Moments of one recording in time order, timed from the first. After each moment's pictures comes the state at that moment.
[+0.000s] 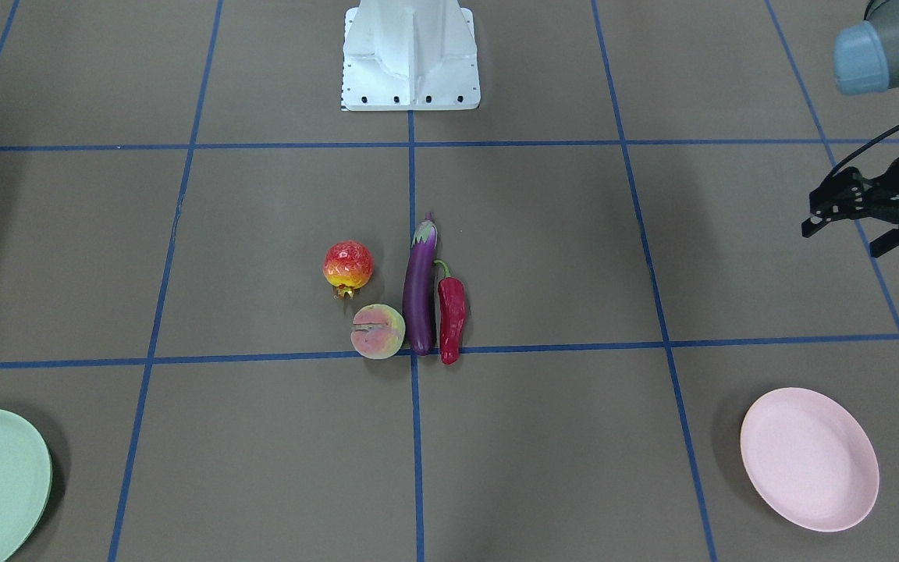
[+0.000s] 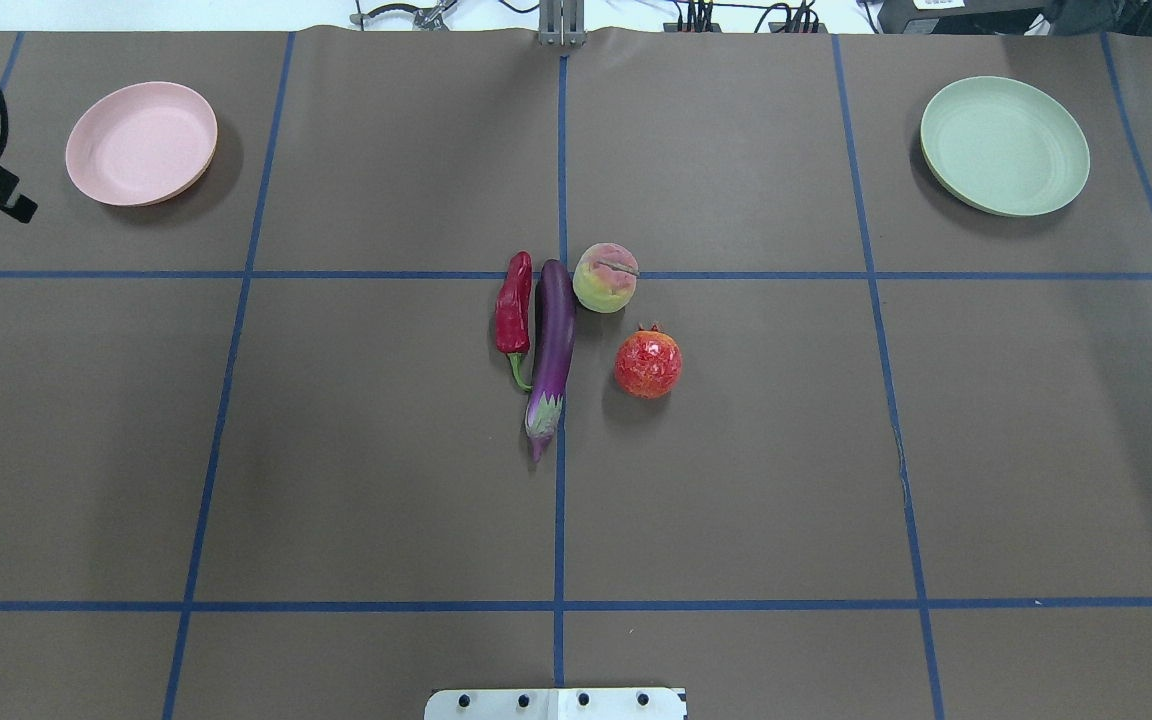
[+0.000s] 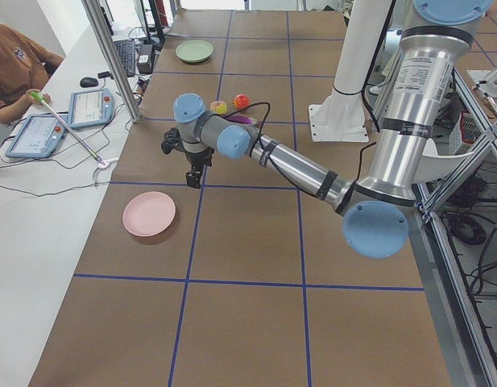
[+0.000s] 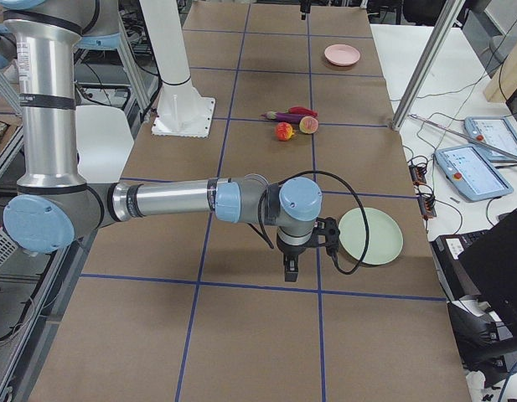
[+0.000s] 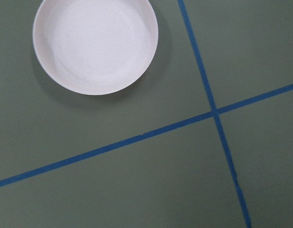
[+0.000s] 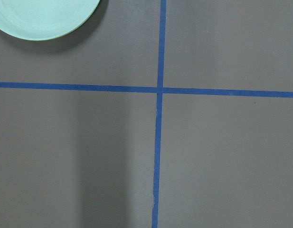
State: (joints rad) left arm -1.20 -1.84 -1.82 -1.55 -2.38 -0.36; right arm 1.61 -1.59 1.72 -1.73 2.39 -0.08
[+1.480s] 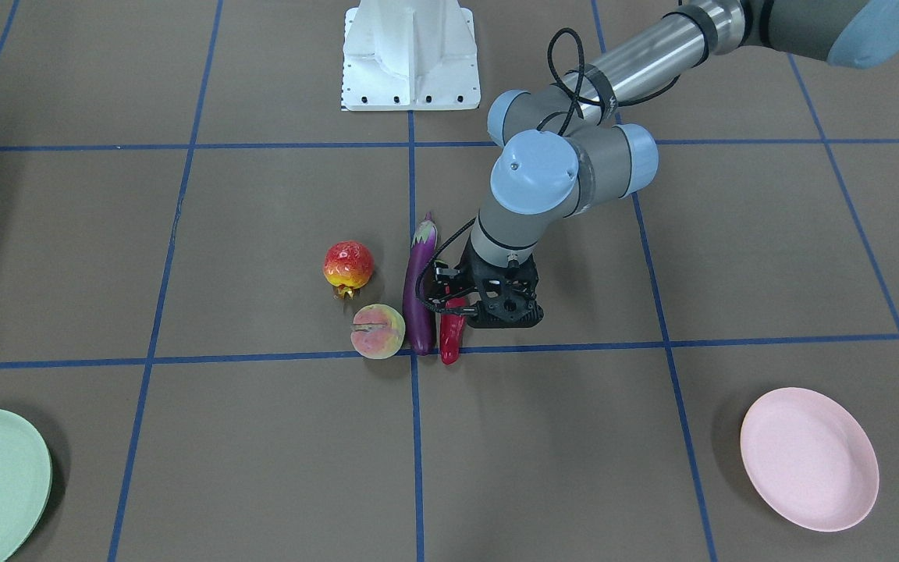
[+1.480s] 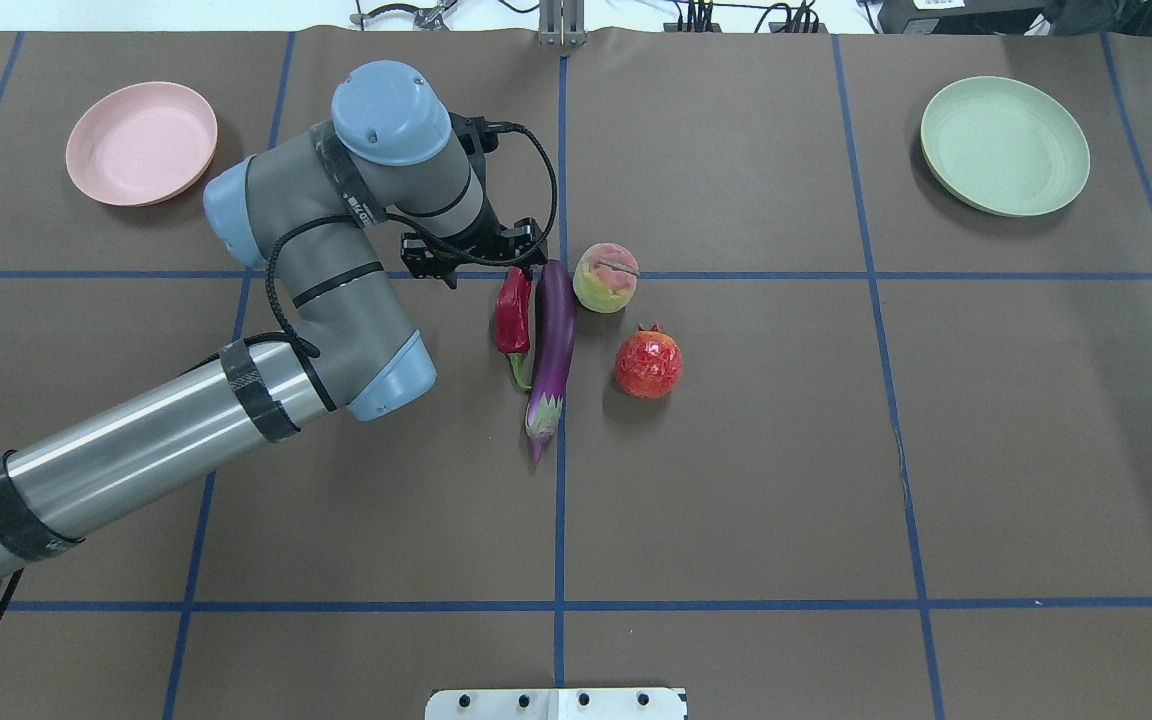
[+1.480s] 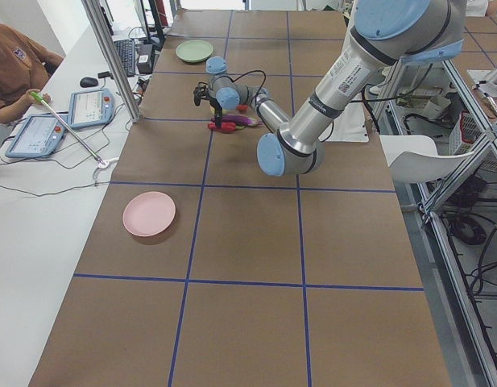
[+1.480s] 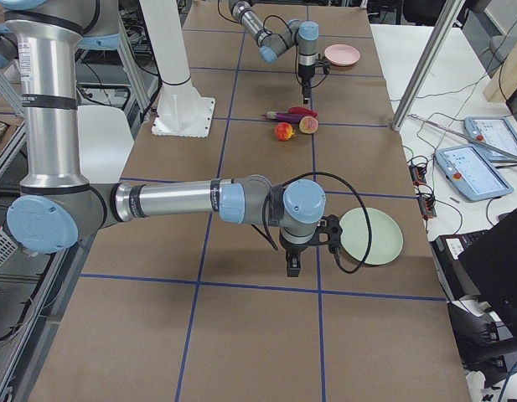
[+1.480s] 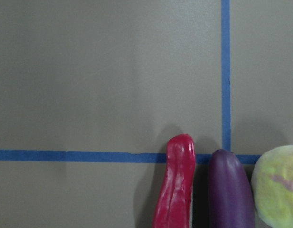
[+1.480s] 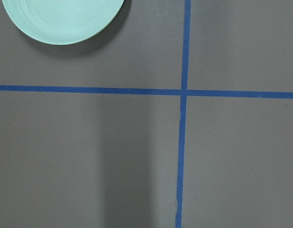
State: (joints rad) left arm -0.68 -2.42 -1.28 -1.87 -2.03 -1.18; right arm 1.61 -1.58 1.71 -1.73 2.45 -0.07
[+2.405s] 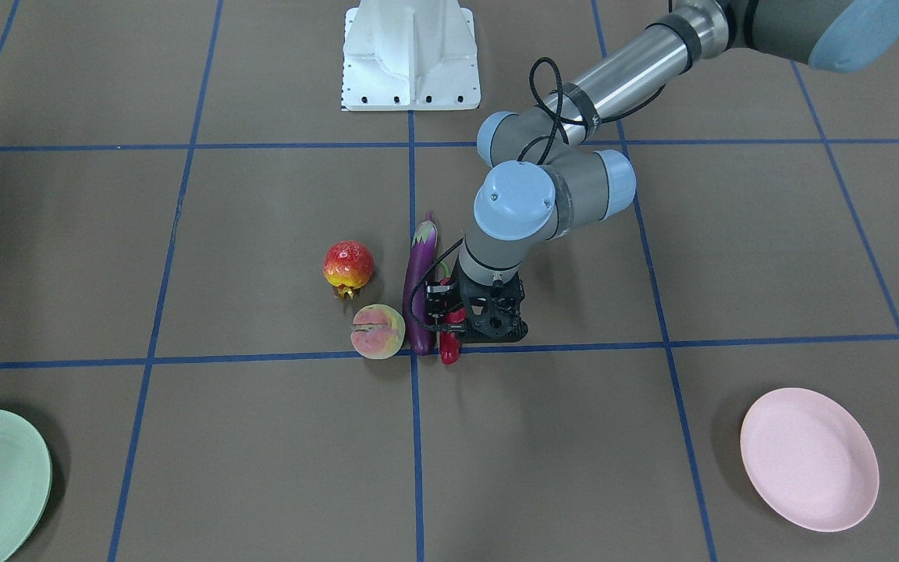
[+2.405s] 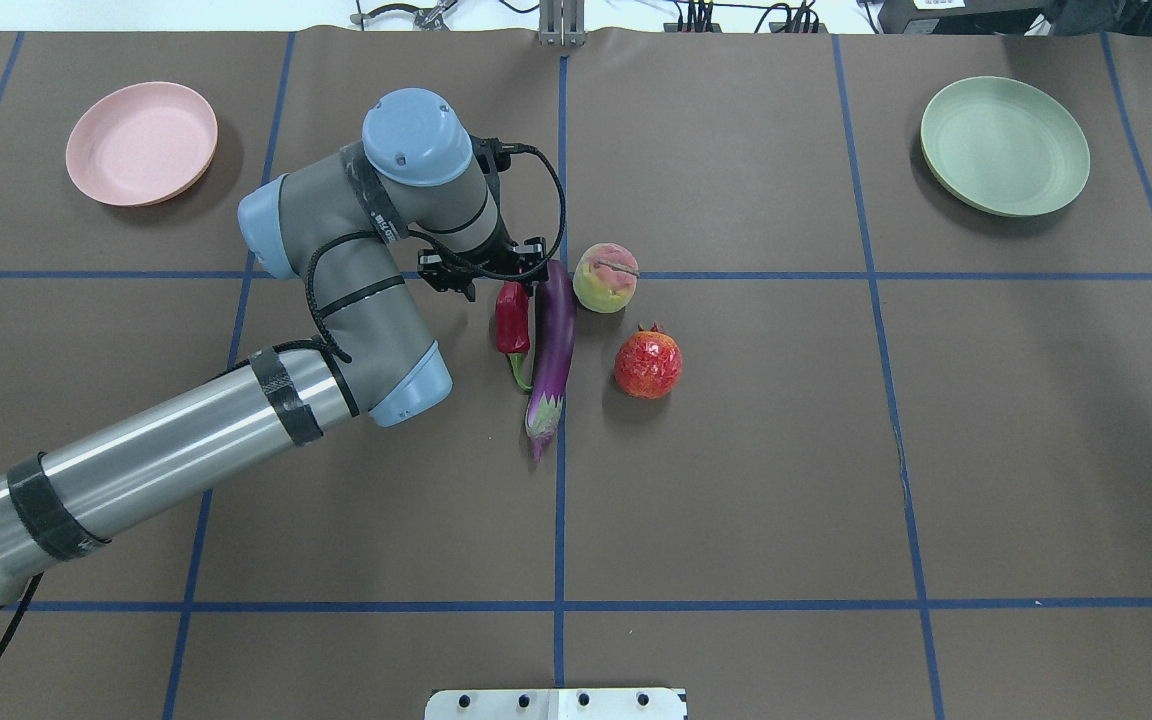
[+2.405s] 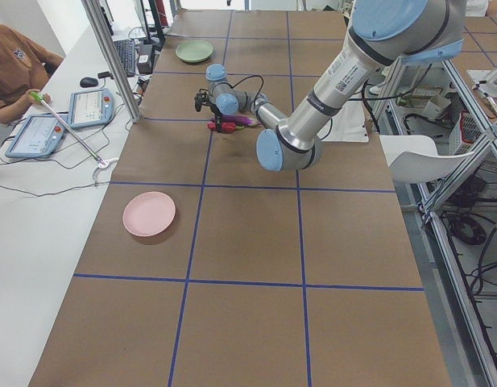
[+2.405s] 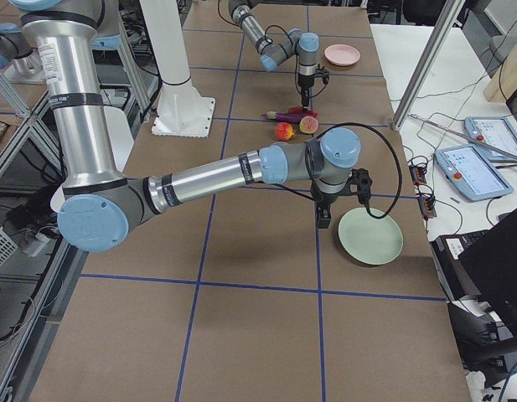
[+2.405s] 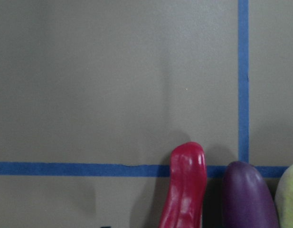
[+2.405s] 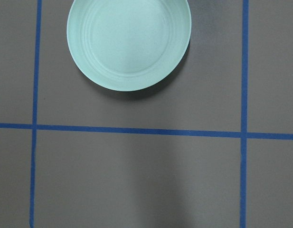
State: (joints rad) left arm -0.65 -2.45 -1.19 -1.92 -2.02 -1.18; right arm 1.48 -1.40 1.74 -1.73 2.49 0.19
